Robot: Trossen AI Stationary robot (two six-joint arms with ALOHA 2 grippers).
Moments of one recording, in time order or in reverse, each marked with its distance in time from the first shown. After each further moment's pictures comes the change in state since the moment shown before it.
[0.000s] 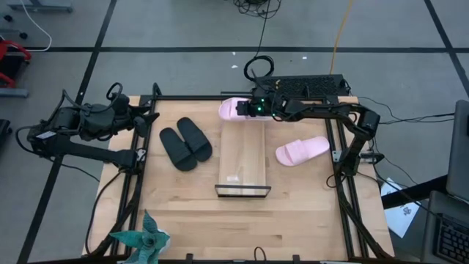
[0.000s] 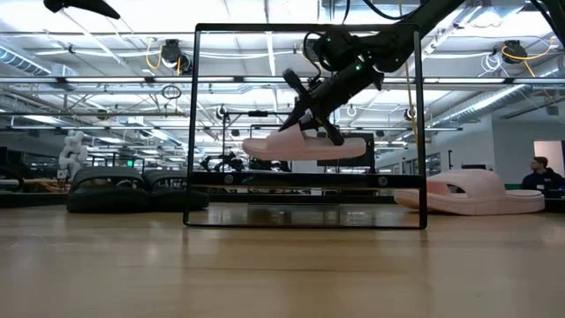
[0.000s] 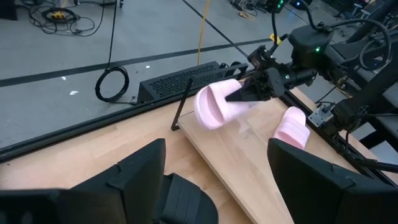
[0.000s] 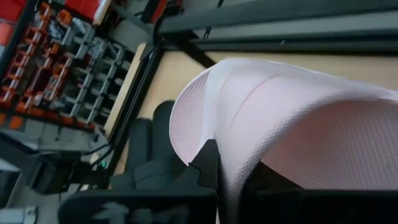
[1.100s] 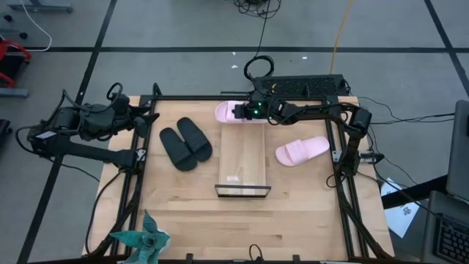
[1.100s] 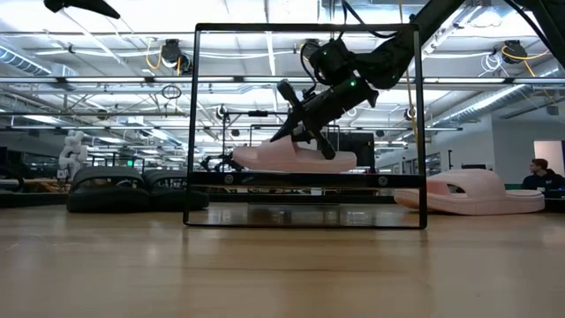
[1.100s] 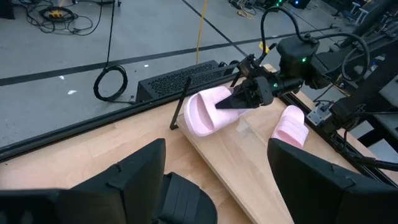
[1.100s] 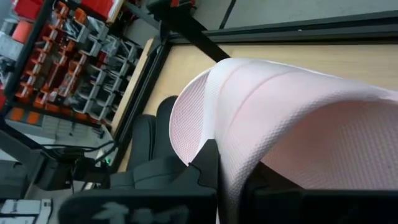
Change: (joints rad) left arm 0.000 0.000 0.000 0.001 0.008 0.002; right arm -0.004 0.086 -0.028 0.162 -0.040 0.000
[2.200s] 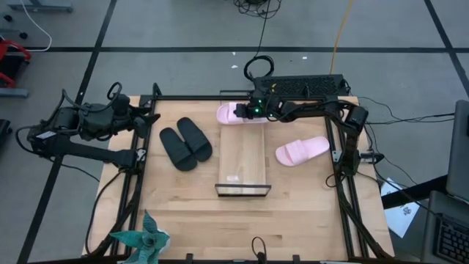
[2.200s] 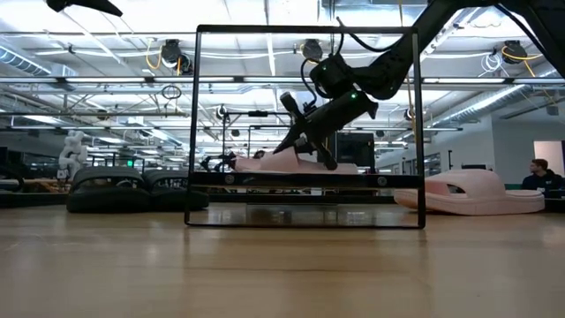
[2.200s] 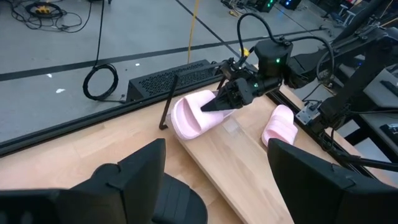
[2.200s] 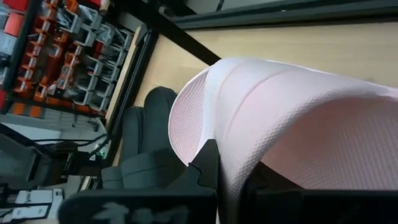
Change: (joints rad) left arm 0.000 0.000 0.000 0.026 0.029 0.000; right arm -0.056 0.047 0.000 0.001 -0.101 0.014
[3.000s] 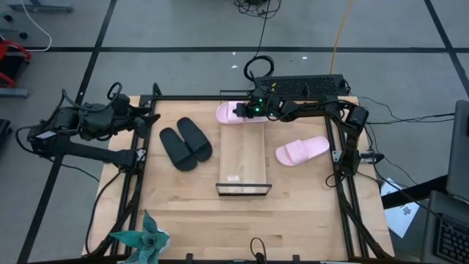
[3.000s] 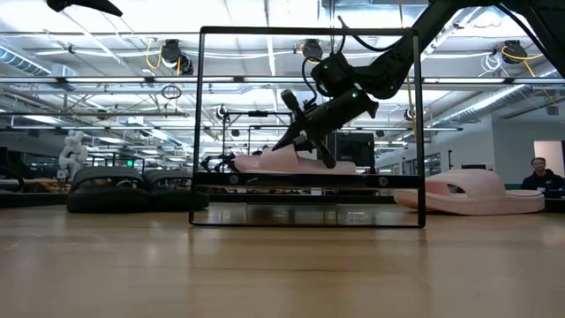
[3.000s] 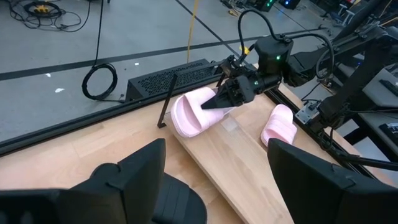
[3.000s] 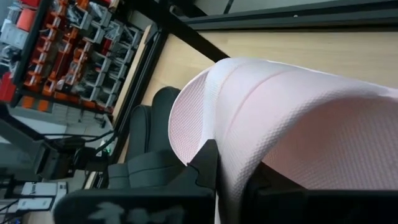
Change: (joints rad) left arm 0.000 0.000 0.000 0.000 0.005 0.000; right arm -0.002 -0.003 0.000 0.023 -0.032 -0.023
